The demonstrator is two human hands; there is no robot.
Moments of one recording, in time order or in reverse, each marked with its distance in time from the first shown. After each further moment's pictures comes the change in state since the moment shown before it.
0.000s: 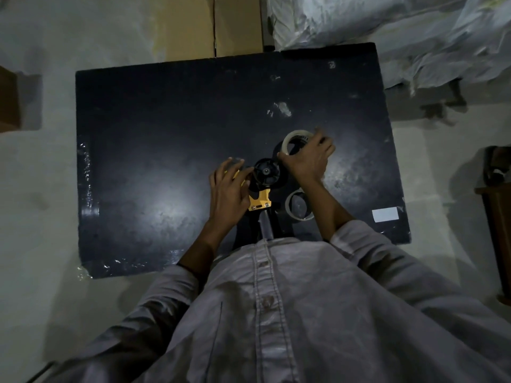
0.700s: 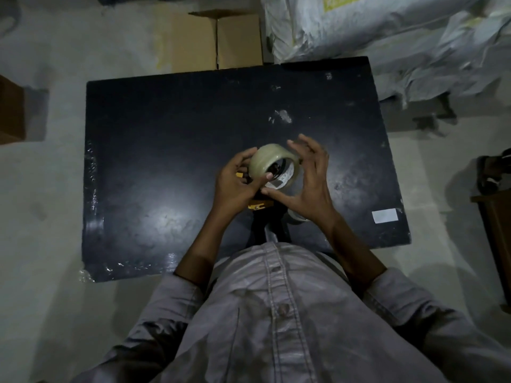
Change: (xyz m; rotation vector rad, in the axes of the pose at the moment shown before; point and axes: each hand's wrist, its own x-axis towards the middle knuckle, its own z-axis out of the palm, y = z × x) left_hand 0.024 0.062 -0.070 -0.782 -0.091 -0.394; right_hand -0.104 0.005 -0.084 0.329 0.008 -0.818
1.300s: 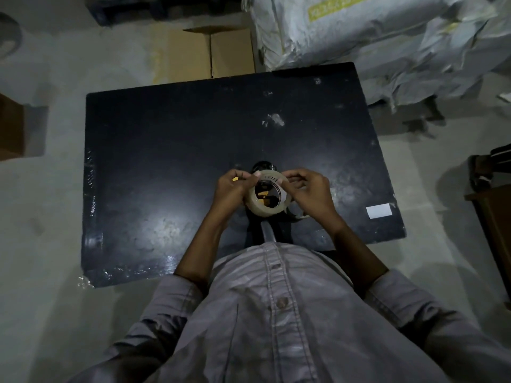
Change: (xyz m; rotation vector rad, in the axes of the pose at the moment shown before) left_hand -0.003 -0.018 0.004 -0.167 -0.023 -0.347; right_hand -0.019 0.015 -0.004 0.146 -0.103 0.498
